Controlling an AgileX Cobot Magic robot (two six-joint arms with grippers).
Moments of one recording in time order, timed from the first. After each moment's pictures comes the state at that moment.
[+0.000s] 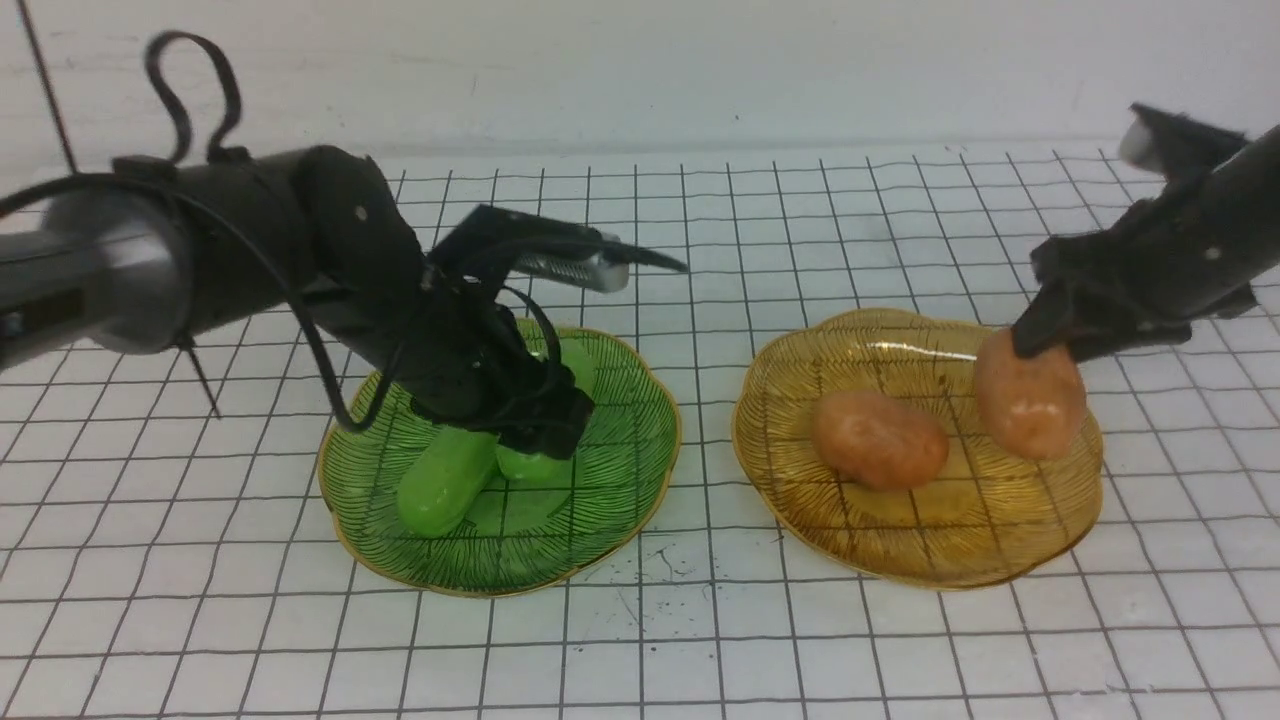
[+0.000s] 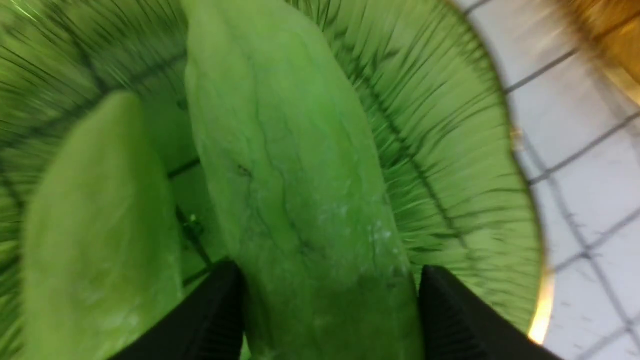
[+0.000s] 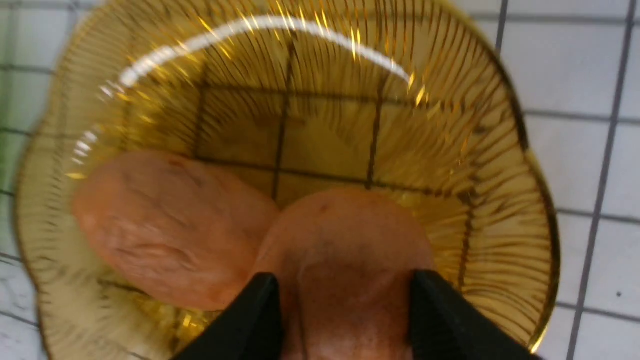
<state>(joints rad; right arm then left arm) -0.01 1.90 -1.47 0.41 1.06 -0.29 -0.34 1.87 -1.30 -0.32 0.70 0.34</state>
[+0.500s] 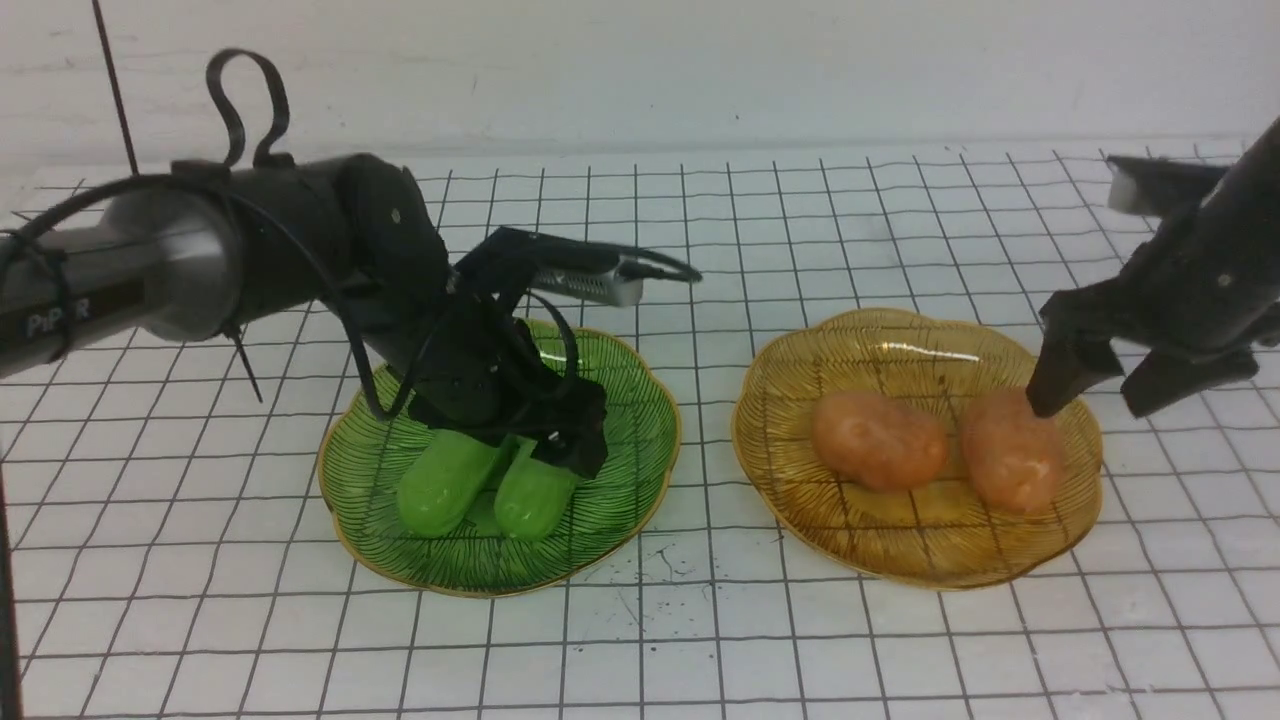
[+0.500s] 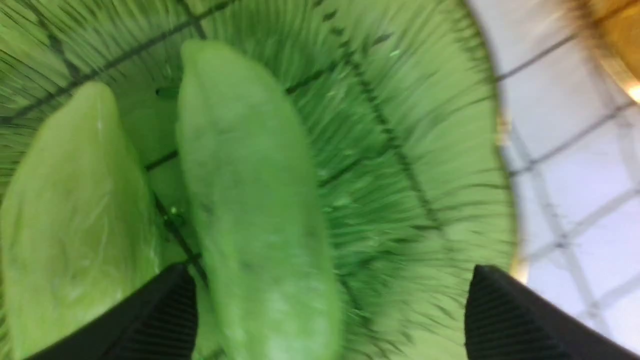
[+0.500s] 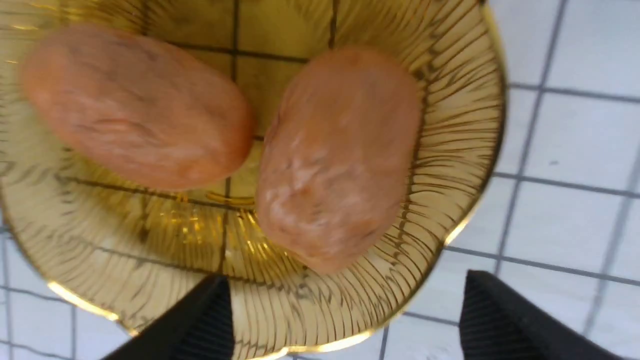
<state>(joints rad) 0.00 1.76 -1.47 0.27 1.22 -0.22 -0.34 1.86 -1.41 -0.30 0.87 0.29</state>
